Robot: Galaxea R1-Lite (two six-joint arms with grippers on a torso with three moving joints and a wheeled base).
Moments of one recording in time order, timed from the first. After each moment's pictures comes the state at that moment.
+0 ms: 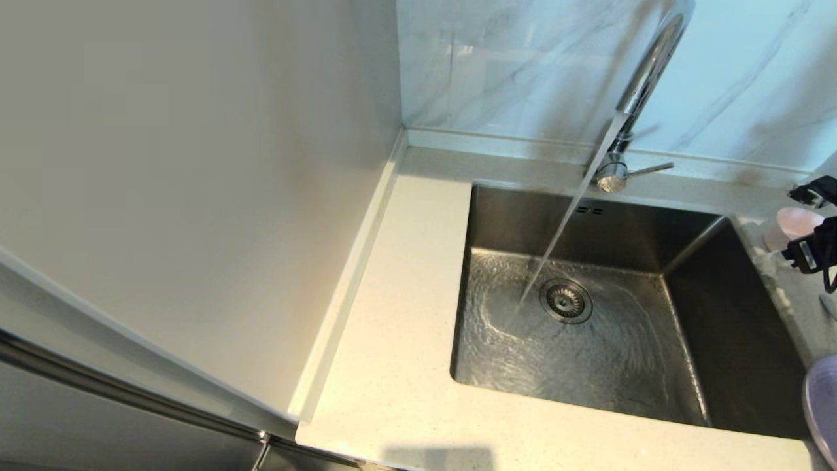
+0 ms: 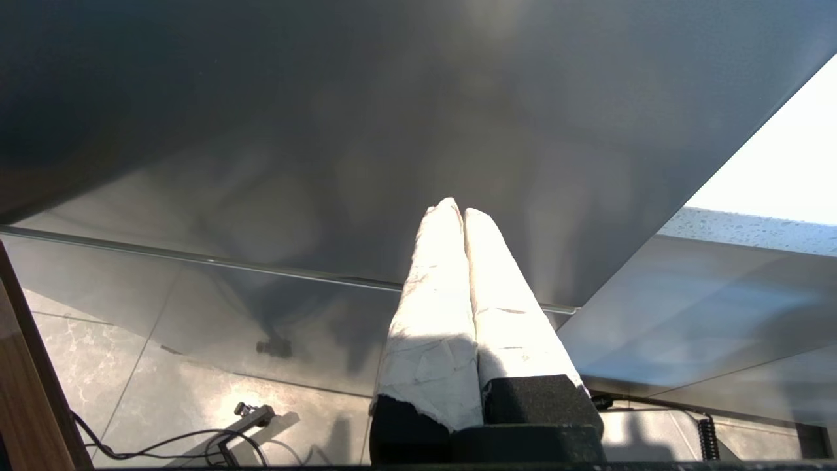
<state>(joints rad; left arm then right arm) 0.00 0.00 0.00 0.00 0.00 0.00 -0.57 2.09 -1.71 0.26 0.26 -0.66</state>
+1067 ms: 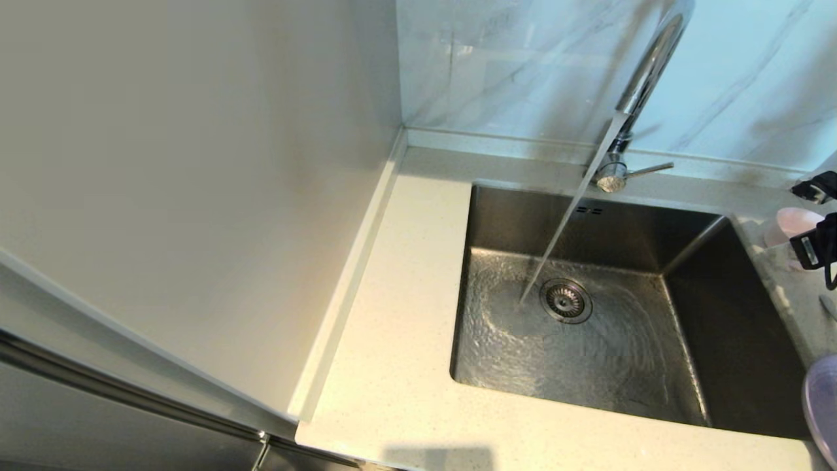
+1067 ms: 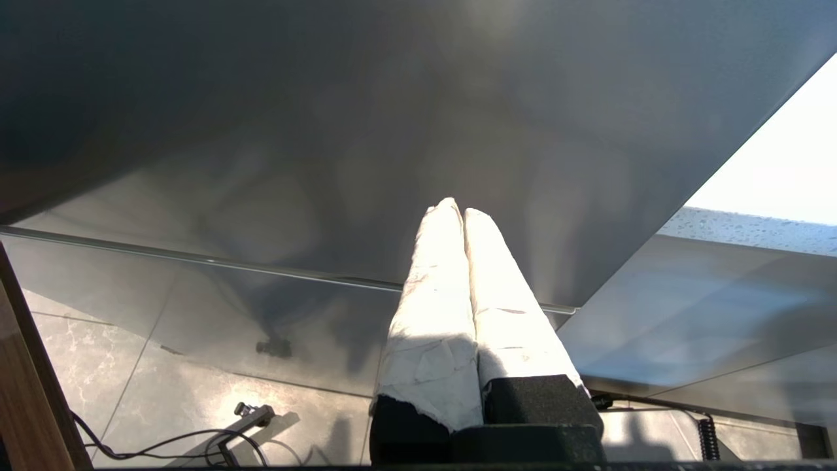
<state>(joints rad) 0.00 0.00 0.00 0.00 0.00 0.00 -0.57 2.08 -1.72 0.25 0.26 -0.66</state>
